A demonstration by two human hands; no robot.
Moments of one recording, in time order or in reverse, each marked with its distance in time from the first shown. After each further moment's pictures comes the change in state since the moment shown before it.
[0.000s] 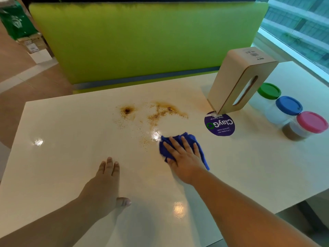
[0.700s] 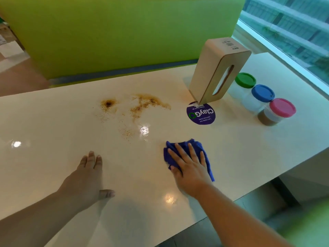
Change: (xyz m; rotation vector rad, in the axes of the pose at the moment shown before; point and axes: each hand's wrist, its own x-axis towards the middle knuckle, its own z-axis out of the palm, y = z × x) left_hand 0.002 0.000 -0.003 0.020 -0.024 -0.012; right_hand -0.079 0.035 0.019 0.028 0.064 0.145
